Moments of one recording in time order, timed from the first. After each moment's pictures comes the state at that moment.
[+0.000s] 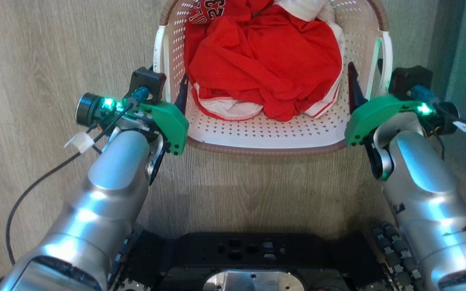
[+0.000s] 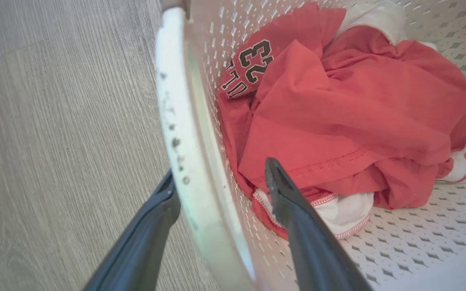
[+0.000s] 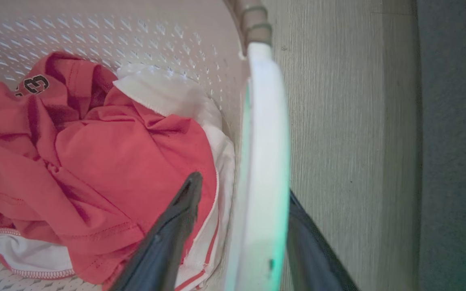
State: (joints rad) left arm -0.84 0.03 -0.60 0.98 -0.32 0.01 -0.26; right arm -0.72 -0.06 0.16 0.81 0.21 0.13 -0.25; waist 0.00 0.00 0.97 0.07
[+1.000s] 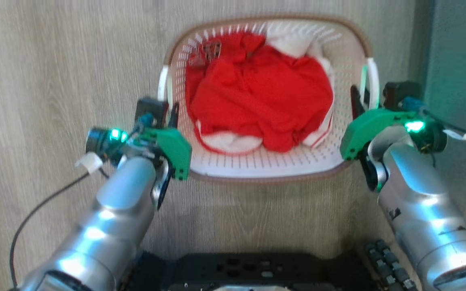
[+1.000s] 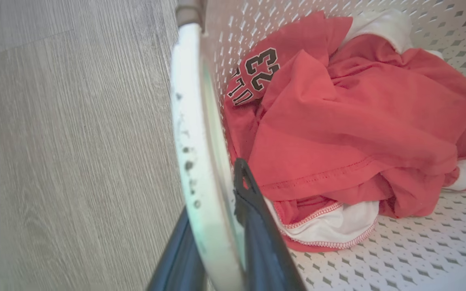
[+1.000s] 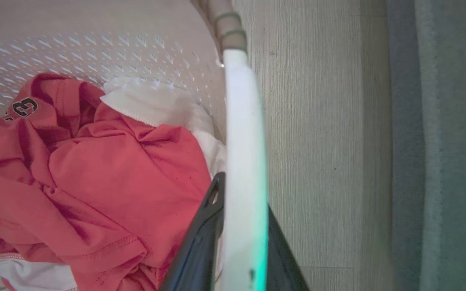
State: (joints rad) left arm -0.79 0.03 -0.73 1.04 -0.49 0.05 -0.26; right arm -0.76 -0.06 0.24 0.99 0.33 0.13 -0.26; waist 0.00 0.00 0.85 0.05
